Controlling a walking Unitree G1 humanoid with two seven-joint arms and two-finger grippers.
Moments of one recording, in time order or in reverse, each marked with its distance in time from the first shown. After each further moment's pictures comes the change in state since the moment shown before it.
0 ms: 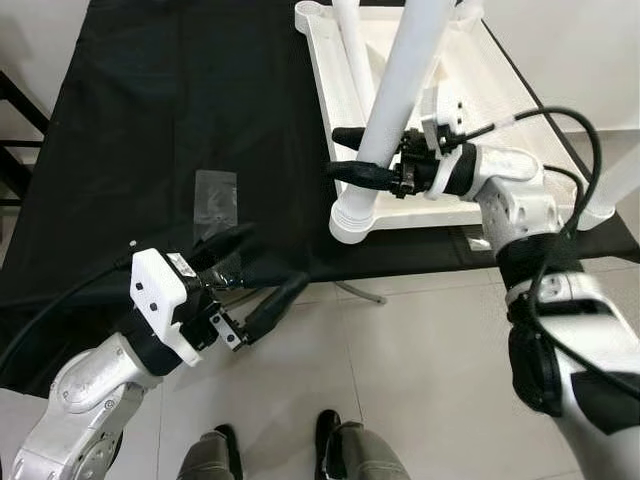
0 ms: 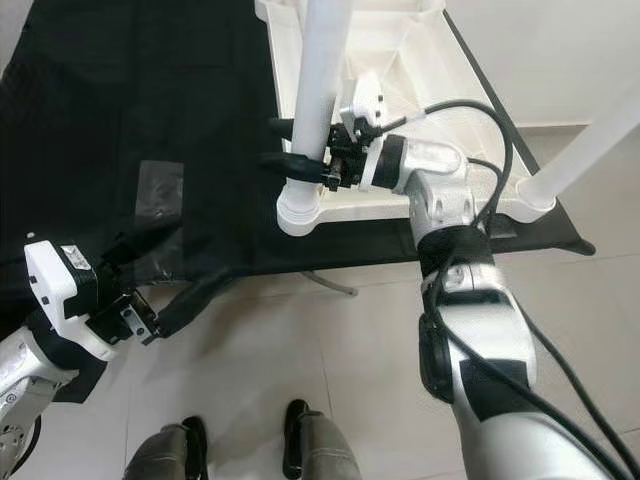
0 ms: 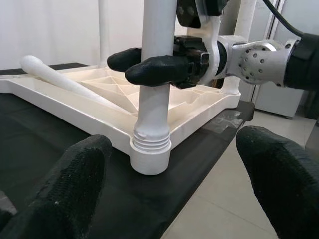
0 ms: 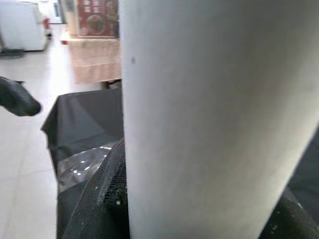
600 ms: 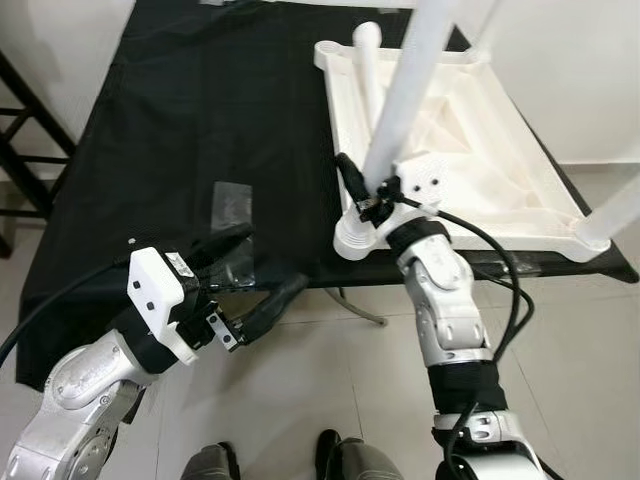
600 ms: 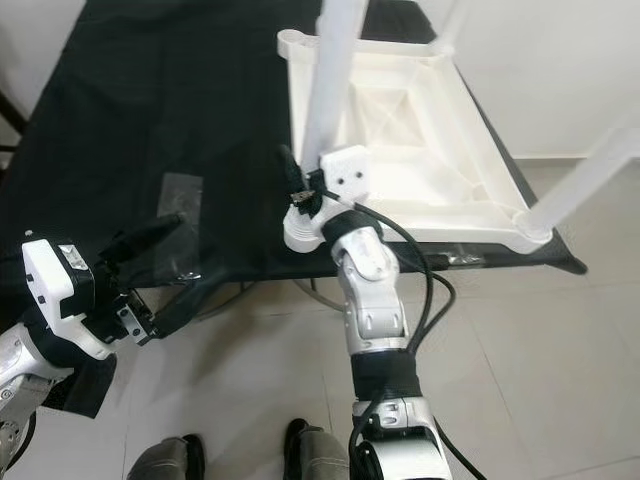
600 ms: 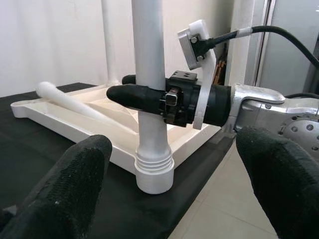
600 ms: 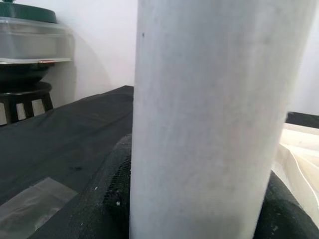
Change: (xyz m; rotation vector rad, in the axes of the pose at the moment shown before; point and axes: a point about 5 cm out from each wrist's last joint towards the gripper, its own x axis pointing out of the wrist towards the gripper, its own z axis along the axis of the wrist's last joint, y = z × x) left arm -0.001 0.004 0.000 0.019 0.005 -0.027; right arm 0.030 0.064 -0.043 0.050 -0.031 -0.824
